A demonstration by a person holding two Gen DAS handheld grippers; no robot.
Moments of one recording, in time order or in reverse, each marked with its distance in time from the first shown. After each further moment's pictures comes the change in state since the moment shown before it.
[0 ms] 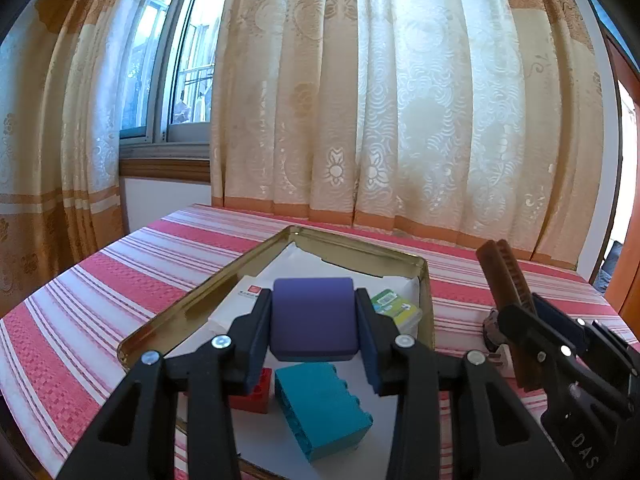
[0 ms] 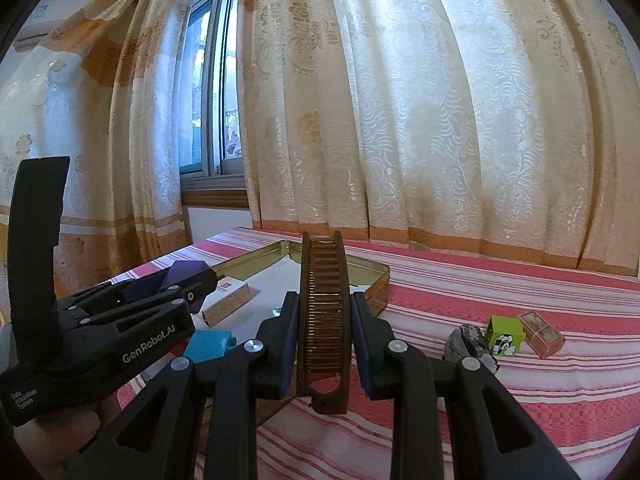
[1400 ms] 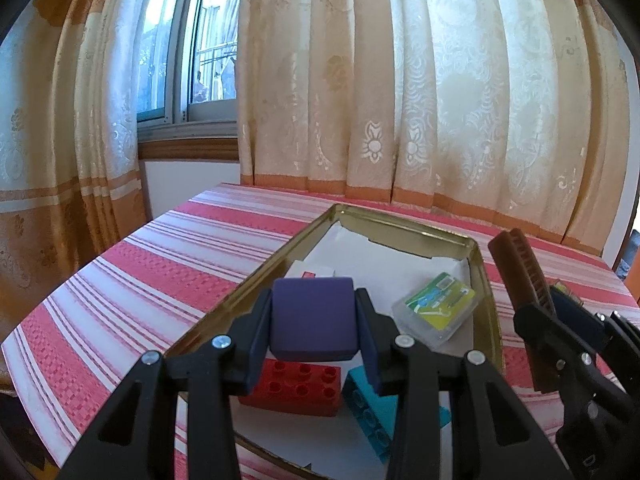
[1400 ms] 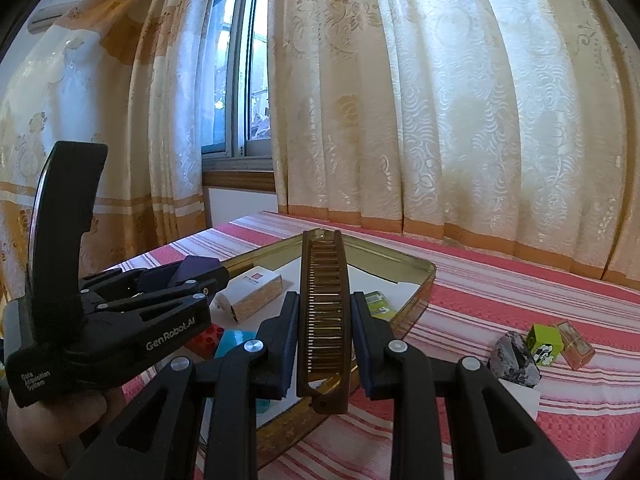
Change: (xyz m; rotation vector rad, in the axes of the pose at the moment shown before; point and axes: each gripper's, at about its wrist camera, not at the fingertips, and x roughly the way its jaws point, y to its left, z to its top) left arm 0.023 0.034 0.004 0.018 0.103 0.083; right arm 0.028 0.032 0.003 -0.057 0.055 0.065
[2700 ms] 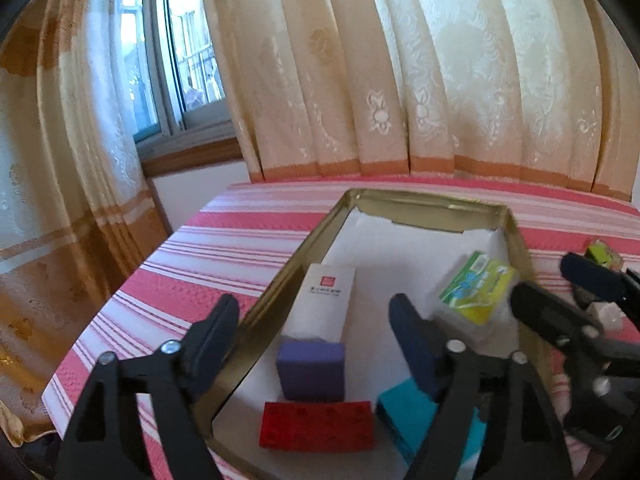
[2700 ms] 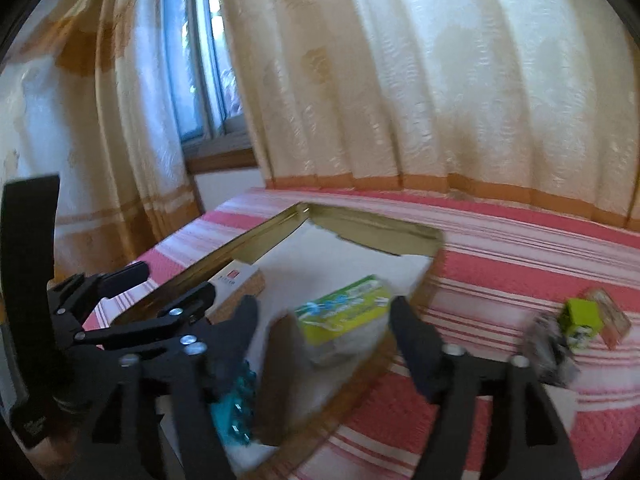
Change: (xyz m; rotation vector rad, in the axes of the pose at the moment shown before) left arm 0.018 -0.019 0.016 0.169 0.061 0.118; right arm 0.048 -0.034 0.010 0.170 0.135 0.030
